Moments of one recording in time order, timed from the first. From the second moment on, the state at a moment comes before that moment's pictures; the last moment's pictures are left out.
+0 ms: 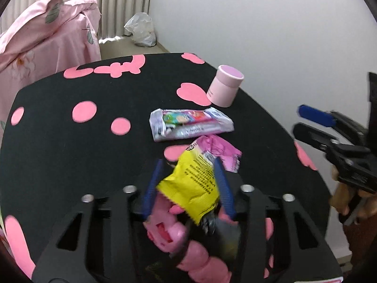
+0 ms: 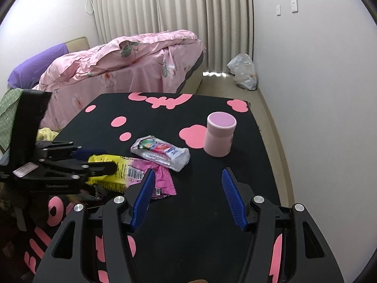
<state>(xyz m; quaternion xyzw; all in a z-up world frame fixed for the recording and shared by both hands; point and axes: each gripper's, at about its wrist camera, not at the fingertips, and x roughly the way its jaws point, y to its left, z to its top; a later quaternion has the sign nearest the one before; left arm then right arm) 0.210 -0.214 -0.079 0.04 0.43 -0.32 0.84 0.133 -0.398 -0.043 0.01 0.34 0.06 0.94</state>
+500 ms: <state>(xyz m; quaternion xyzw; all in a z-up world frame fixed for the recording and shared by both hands) 0.184 -0.075 -0.057 -0.04 0.38 -0.17 0.91 0.132 -0.336 -0.057 0.01 0.37 0.14 0.92</state>
